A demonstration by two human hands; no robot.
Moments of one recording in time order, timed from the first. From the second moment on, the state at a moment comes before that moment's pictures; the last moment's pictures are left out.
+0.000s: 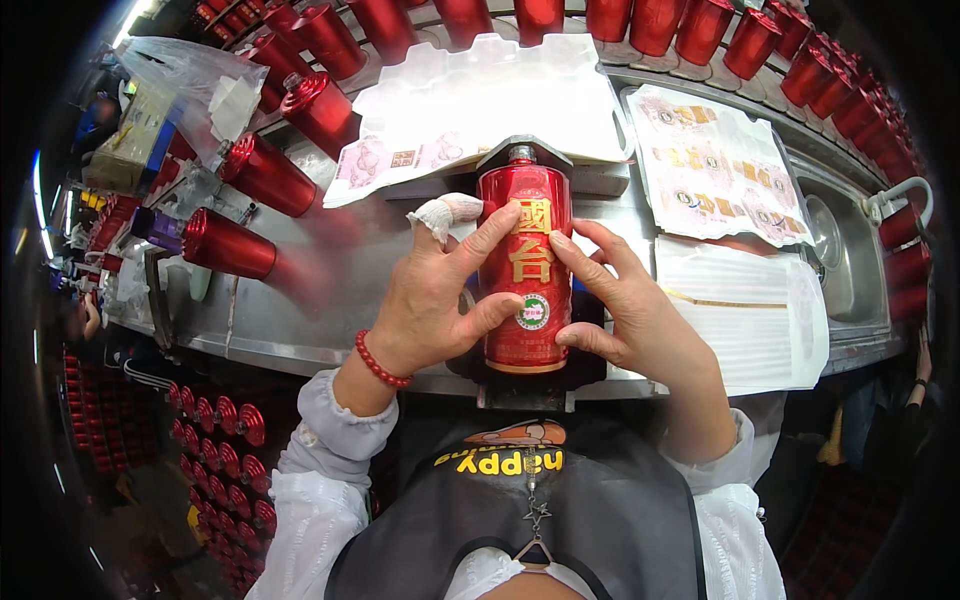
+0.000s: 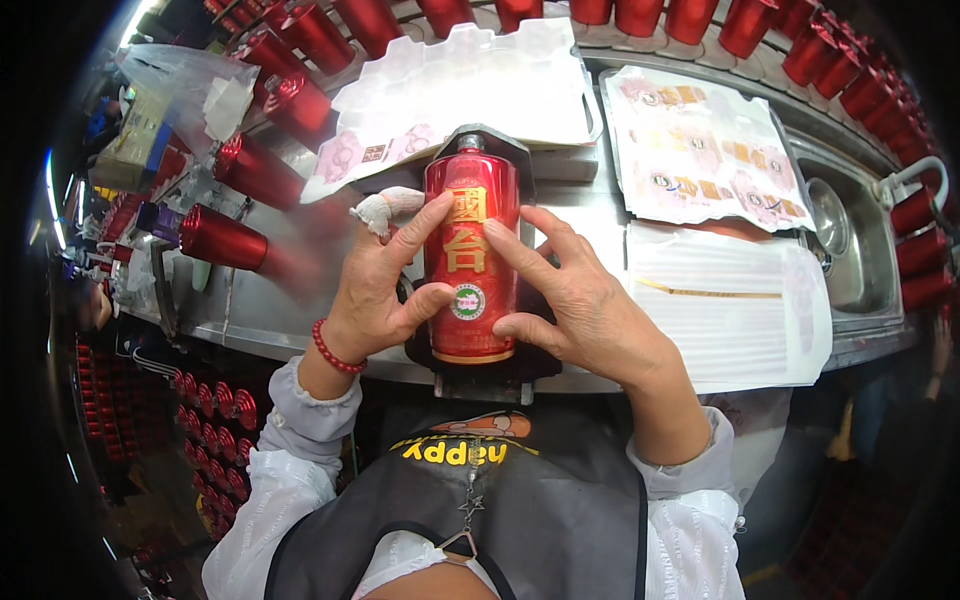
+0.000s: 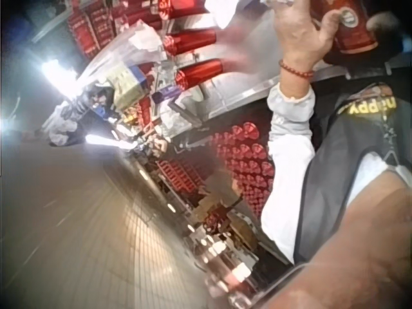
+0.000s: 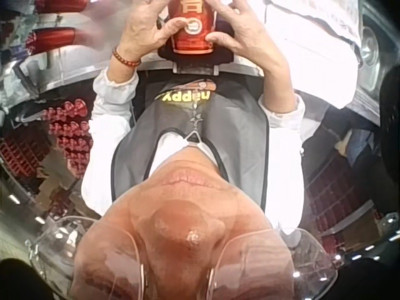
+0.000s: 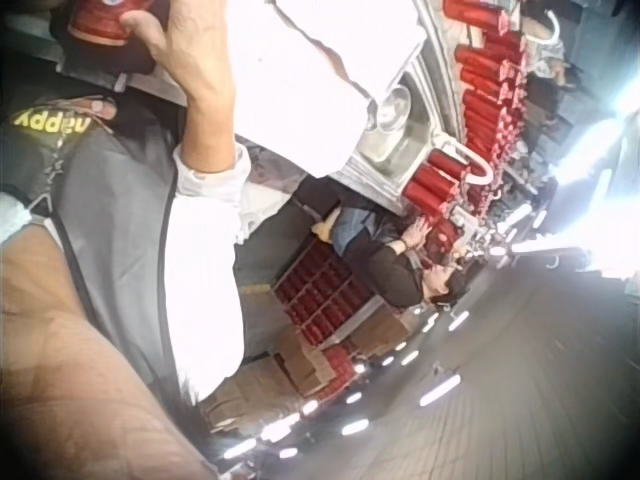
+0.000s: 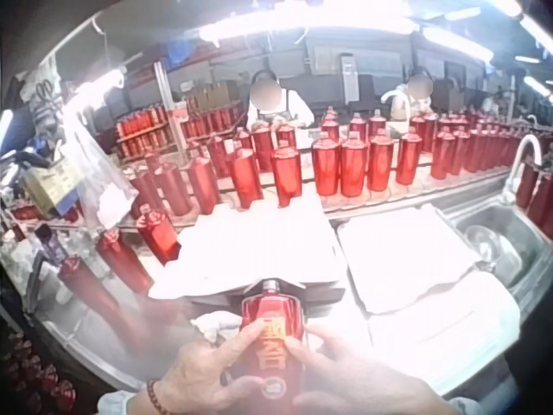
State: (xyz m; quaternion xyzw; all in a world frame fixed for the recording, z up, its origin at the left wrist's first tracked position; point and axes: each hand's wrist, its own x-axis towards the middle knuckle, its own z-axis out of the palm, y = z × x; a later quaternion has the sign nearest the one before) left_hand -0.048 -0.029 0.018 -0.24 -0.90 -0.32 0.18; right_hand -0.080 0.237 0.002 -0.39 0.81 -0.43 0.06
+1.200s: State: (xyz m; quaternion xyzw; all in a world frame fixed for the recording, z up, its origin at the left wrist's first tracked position) left_hand -0.078 -0.030 0.033 -0.35 -0.88 -0.25 0.19; right_hand -0.205 0.192 0.079 -0.46 0.78 -0.43 0.01
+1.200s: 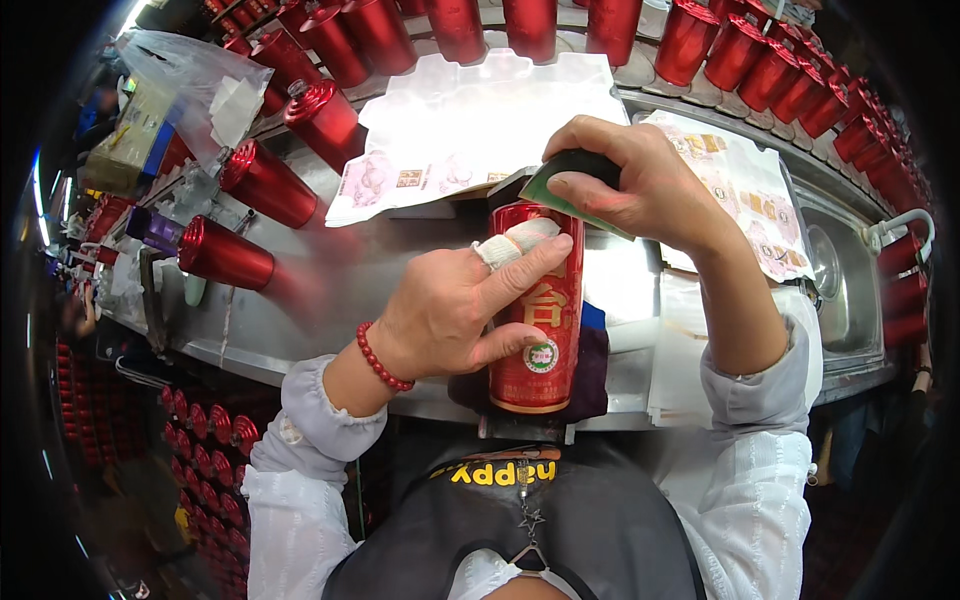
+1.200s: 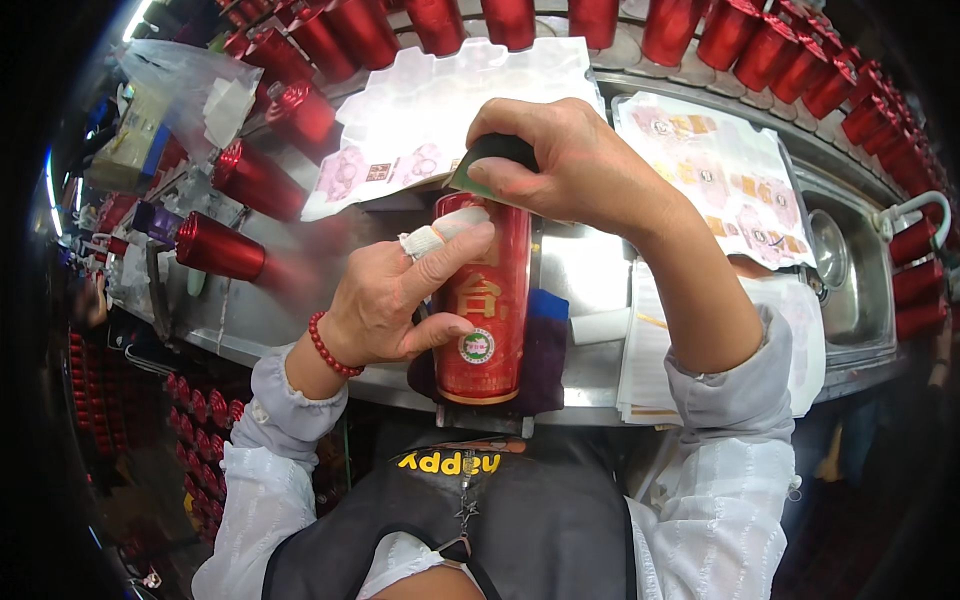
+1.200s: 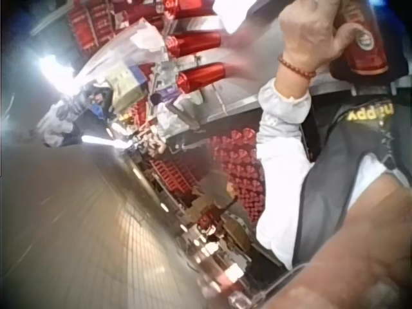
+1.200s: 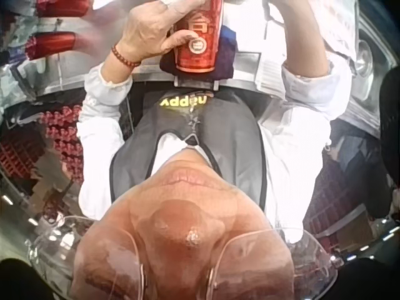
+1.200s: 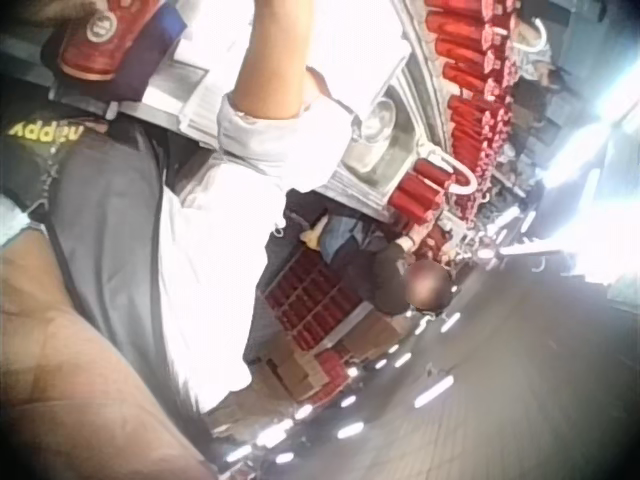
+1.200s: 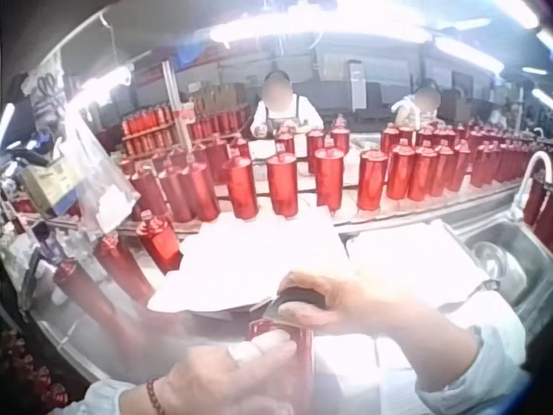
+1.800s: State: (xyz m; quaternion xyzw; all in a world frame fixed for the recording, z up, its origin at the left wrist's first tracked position) left_hand -0.106 -0.029 0.048 -0.43 -0.87 -0.21 0.14; right_hand -0.217 0.183 0.074 -0.44 0.77 -0.44 0.12
